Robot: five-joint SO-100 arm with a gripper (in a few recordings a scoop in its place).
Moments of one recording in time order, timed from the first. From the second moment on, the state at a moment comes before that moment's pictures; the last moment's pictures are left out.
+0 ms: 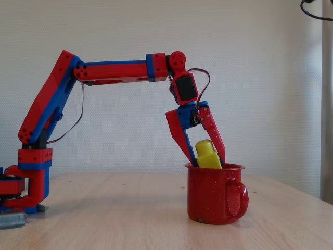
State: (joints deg) arm 0.9 68.3 58.1 76.0 11.6
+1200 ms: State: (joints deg) arm 0.9 69.3 58.1 74.2 9.7
